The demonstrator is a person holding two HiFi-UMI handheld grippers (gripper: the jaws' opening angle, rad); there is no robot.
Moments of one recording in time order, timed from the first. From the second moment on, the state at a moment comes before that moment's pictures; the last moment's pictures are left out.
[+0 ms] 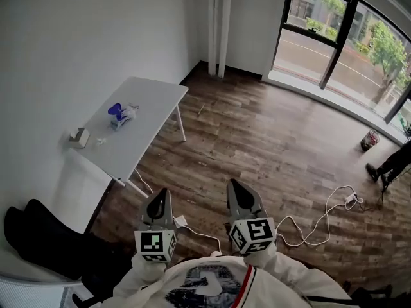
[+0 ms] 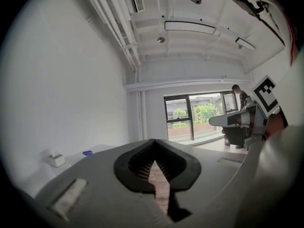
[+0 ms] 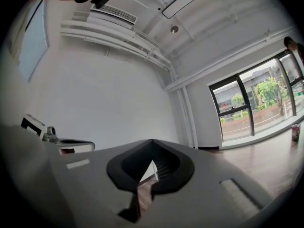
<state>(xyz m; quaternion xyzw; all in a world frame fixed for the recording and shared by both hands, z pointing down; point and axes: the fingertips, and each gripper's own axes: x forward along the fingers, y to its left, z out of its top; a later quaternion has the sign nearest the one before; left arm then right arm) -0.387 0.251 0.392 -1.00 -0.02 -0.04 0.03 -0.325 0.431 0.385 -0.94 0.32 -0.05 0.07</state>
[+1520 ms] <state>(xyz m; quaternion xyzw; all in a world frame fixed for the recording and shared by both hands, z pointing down) -0.126 0.168 0.444 -0.99 -0.04 -0.09 0.01 -0.087 0.347 0.450 -0.94 0.31 -0.13 0.05</state>
